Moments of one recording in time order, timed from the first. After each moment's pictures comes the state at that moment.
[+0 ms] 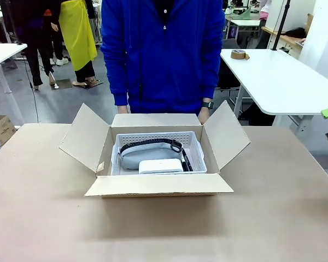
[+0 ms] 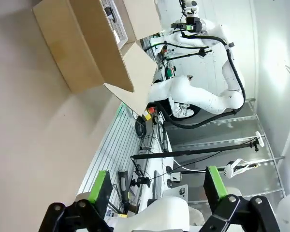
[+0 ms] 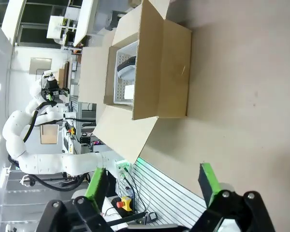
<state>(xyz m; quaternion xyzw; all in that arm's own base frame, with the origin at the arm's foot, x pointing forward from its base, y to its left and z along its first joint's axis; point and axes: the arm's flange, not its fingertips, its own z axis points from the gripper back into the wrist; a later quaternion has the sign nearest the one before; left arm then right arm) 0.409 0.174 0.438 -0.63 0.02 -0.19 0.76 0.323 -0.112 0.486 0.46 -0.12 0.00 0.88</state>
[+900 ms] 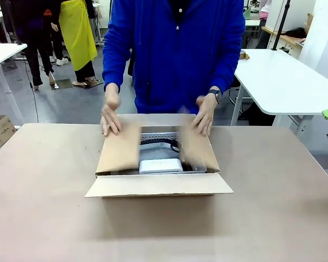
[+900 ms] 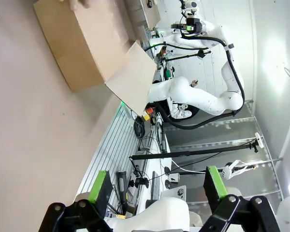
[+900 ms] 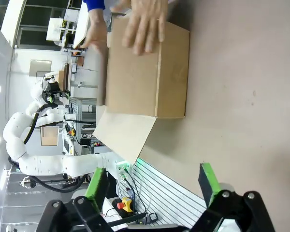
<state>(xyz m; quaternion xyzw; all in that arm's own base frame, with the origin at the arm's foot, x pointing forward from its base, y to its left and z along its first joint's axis) 0.406 0.172 0.430 -0.63 0.02 -0.18 0.76 0.322 -0.114 0.485 0.46 -0.13 0.00 0.88</state>
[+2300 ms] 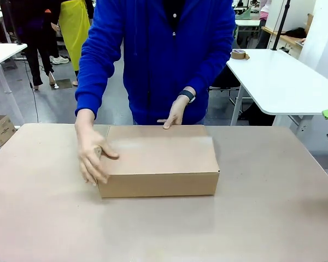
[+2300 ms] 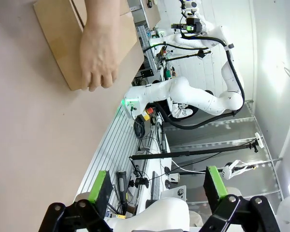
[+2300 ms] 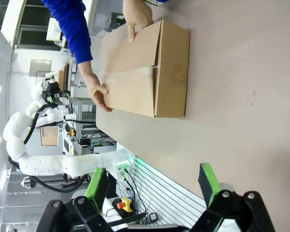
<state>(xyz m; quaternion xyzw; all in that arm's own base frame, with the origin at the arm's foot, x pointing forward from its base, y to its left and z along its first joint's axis) 0.406 0.172 0.430 -0.63 0.02 -0.18 0.76 0.322 -0.114 0.485 0.46 -0.13 0.00 0.88</state>
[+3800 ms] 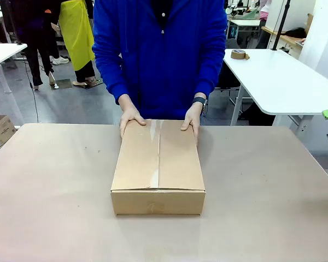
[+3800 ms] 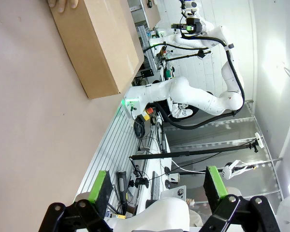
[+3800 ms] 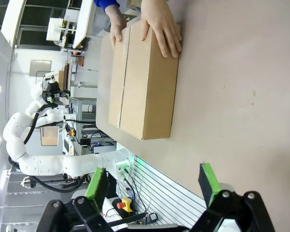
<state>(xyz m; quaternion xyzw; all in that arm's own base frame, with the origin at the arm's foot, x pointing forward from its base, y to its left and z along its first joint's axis) 0.406 0.172 0.430 -0.63 0.02 -0.18 0.76 0.322 -0.114 0.485 0.46 -0.13 0.00 0.88</state>
